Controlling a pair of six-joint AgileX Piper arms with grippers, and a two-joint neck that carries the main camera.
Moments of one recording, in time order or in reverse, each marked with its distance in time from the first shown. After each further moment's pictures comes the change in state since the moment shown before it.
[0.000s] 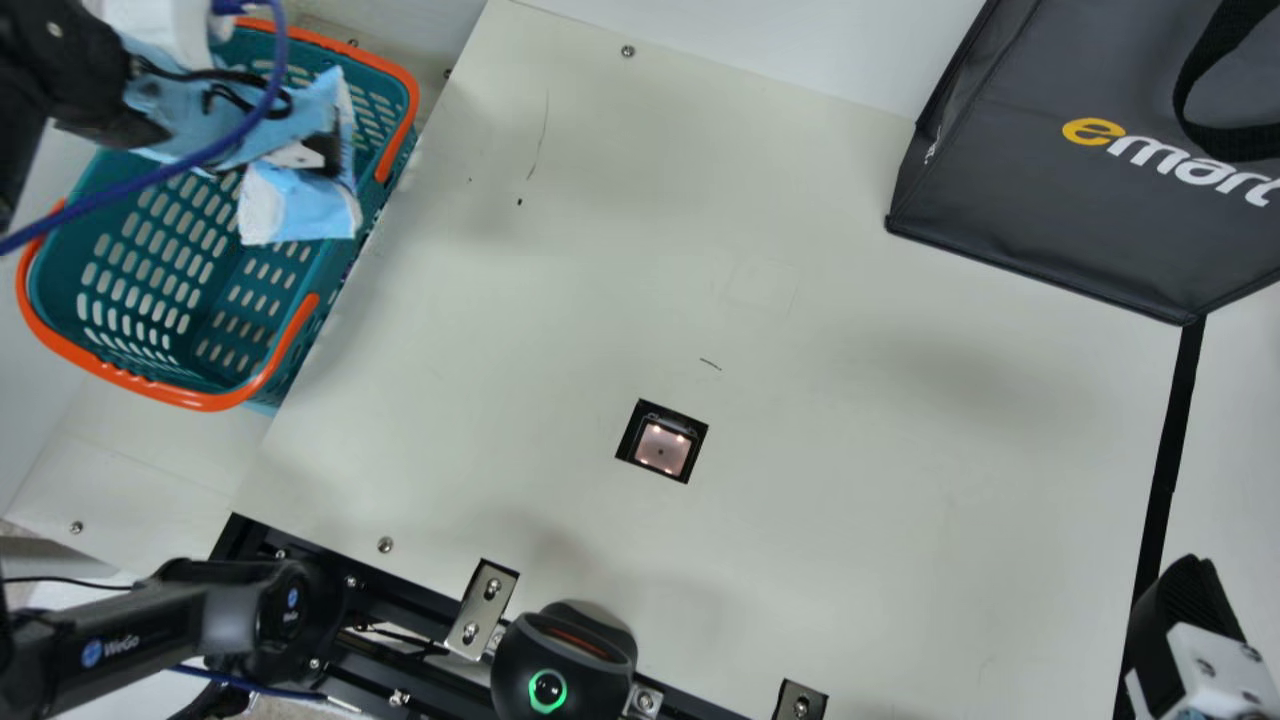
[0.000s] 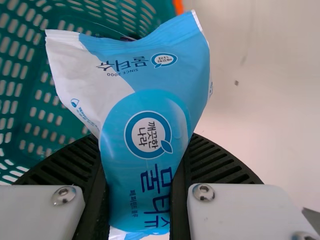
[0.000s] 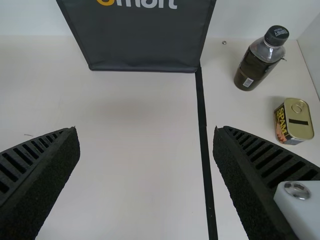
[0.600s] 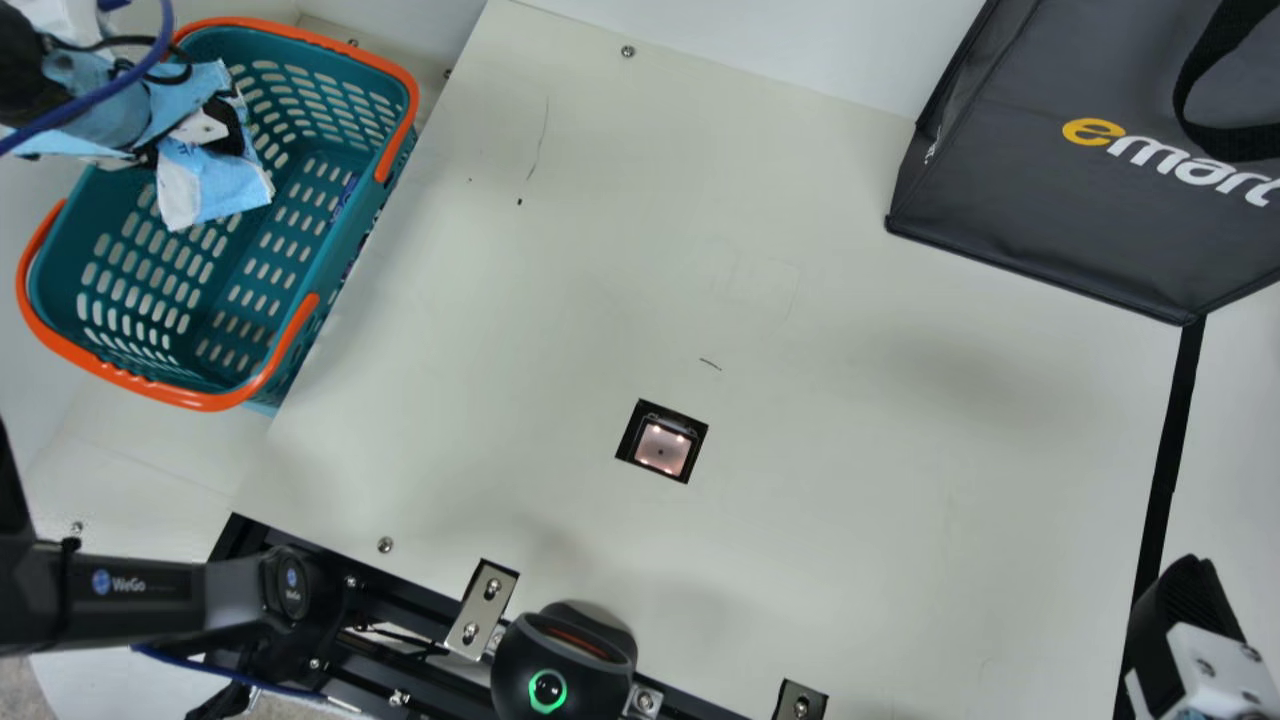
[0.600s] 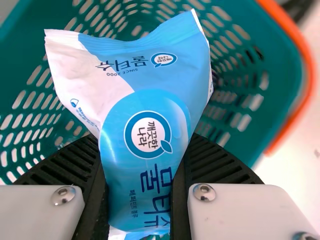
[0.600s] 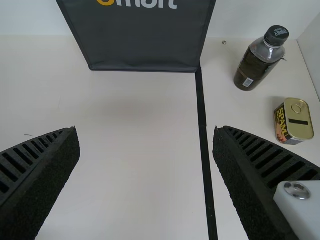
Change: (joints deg) left arm 18.5 10.7 -6.1 -1.5 -3.2 5.8; right arm 0.0 0.0 0.0 0.0 0.0 0.0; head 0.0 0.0
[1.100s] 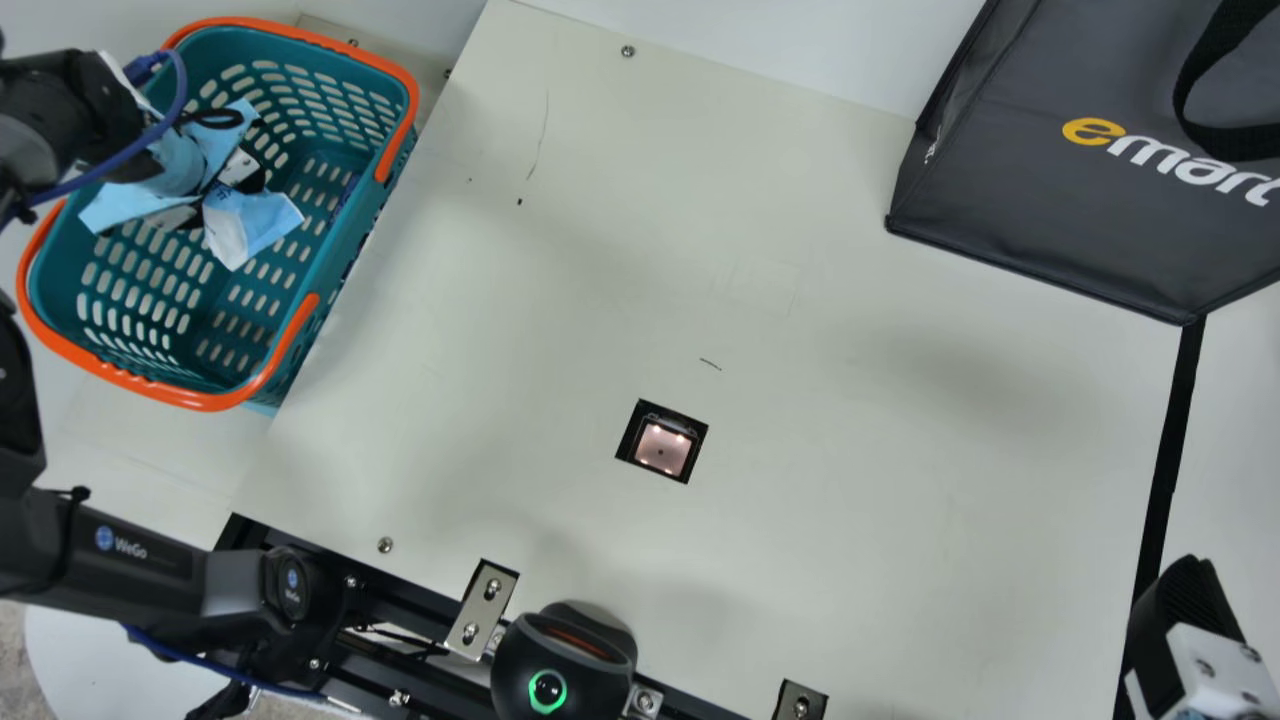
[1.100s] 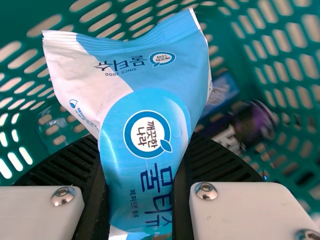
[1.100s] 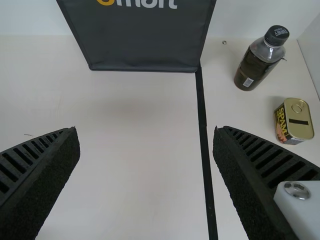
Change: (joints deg) left arm 0.1 8.7 9.9 8.4 -16.8 -27.1; right arm 0.0 0.0 0.0 0.1 0.1 0.0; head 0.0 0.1
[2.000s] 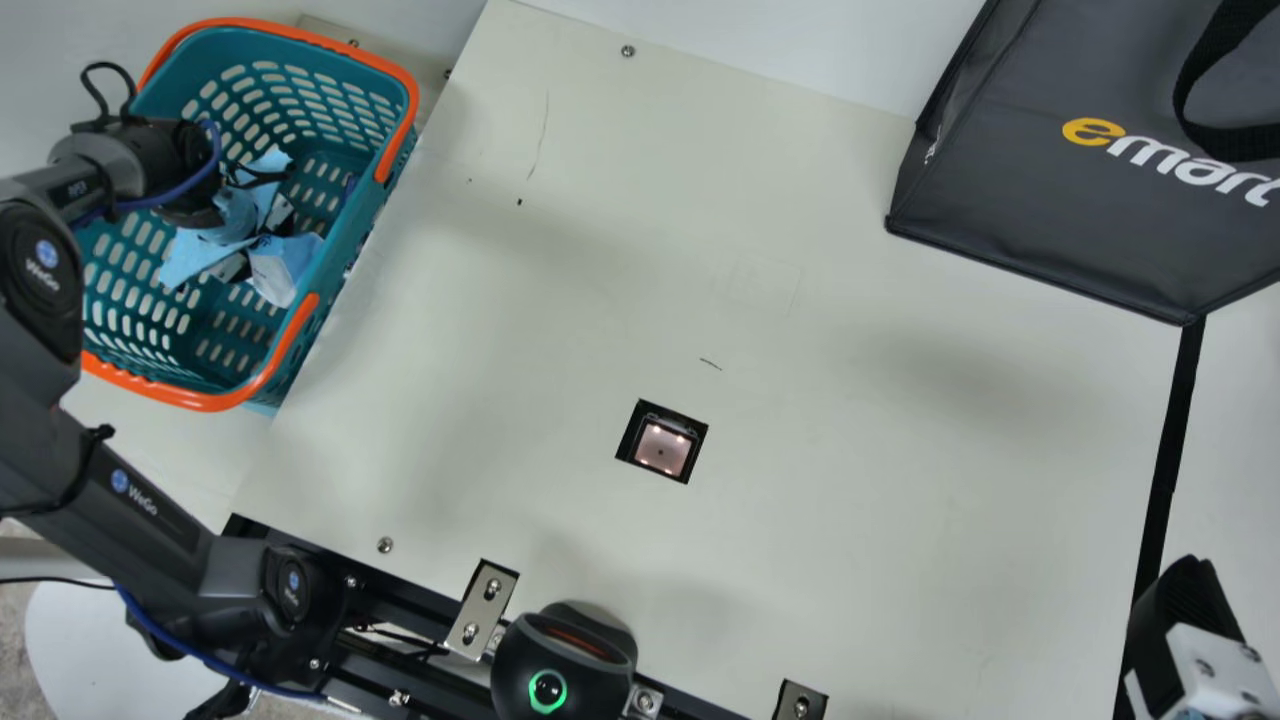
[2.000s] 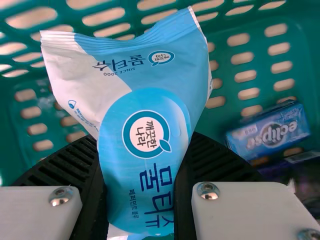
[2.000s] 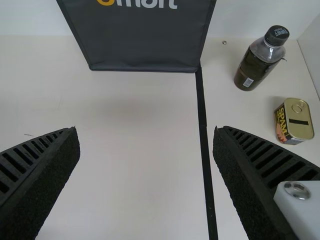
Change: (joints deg) left arm -2.1 12.4 5.8 14.6 -12.6 -32.0; right arm 0.0 0.0 0.0 0.0 0.0 0.0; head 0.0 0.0
